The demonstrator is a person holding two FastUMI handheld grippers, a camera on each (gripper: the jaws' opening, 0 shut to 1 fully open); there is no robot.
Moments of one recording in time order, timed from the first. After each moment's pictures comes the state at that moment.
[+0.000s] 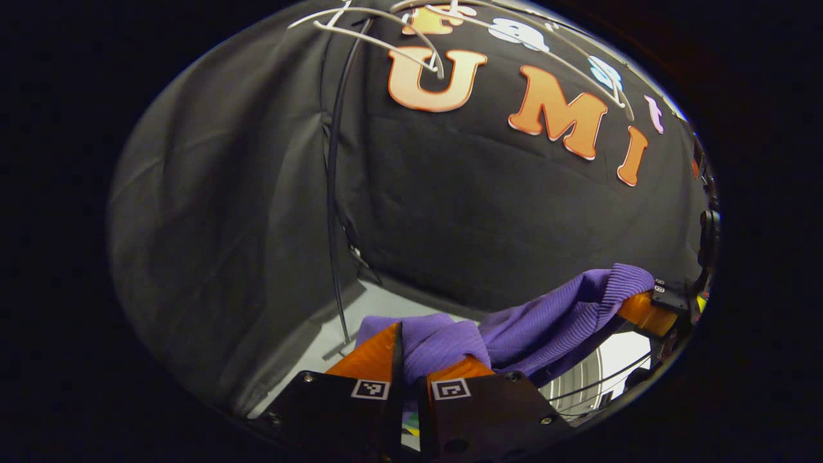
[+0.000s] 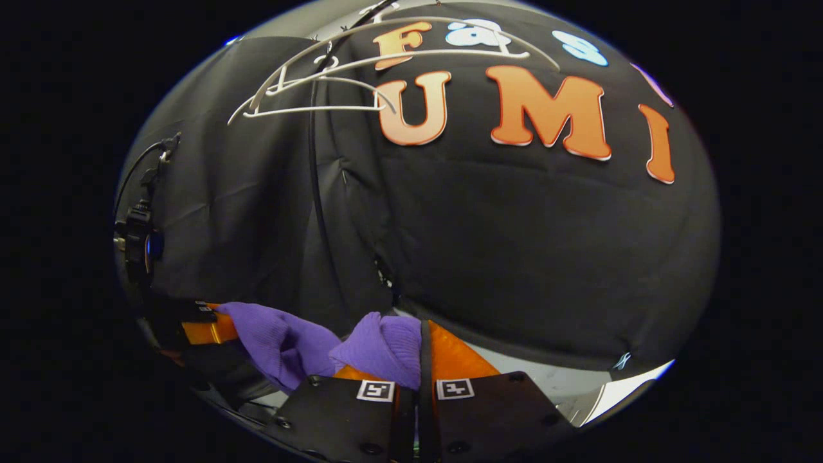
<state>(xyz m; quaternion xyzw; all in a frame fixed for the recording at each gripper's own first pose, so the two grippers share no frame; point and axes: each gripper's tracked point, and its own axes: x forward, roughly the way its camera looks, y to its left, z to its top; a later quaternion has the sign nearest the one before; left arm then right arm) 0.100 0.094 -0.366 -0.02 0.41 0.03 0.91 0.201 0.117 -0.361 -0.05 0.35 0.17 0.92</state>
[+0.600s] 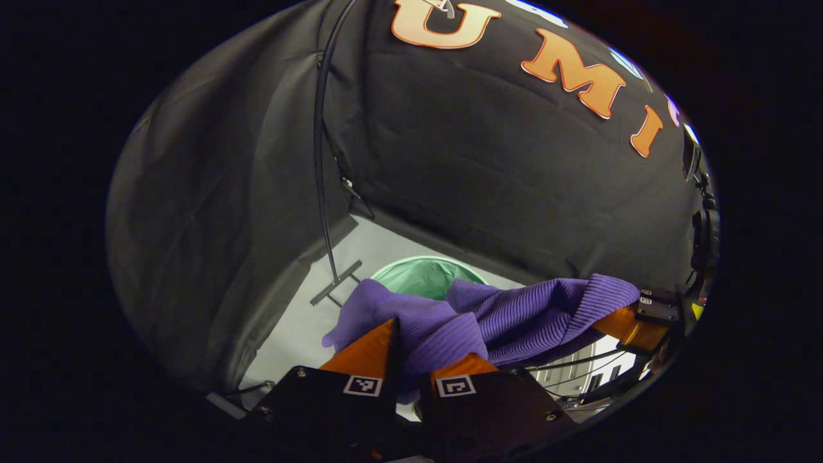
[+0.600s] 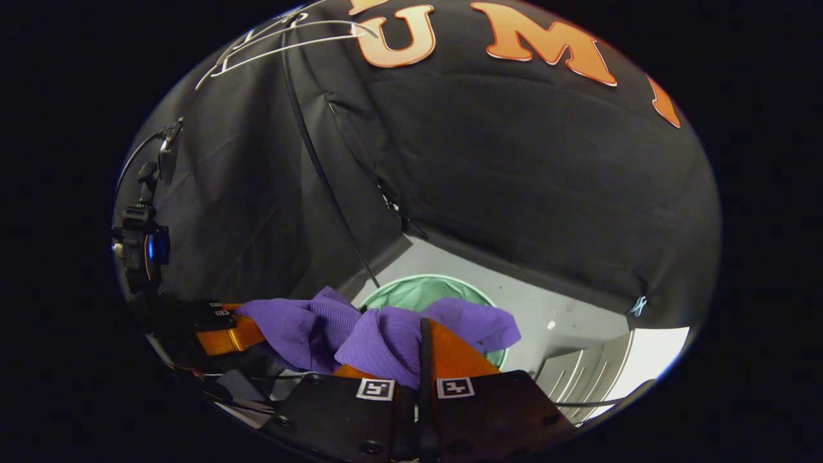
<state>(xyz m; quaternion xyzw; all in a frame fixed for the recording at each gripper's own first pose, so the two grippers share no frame) 0.065 0.083 -0.438 -0.04 0.53 0.02 0.85 0.144 0.109 -0.450 -0.02 0.52 0.14 0.84</state>
